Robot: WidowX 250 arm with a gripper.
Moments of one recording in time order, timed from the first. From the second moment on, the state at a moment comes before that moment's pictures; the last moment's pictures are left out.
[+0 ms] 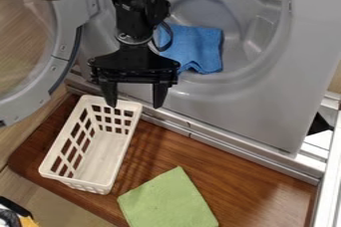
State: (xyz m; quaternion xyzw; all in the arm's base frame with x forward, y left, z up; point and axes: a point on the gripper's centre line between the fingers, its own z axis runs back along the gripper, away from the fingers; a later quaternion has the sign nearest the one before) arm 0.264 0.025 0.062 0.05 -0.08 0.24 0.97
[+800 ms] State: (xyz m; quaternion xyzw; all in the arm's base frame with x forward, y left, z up) arm 0.194 -0.031 0.026 0.04 -0.05 0.20 0.98
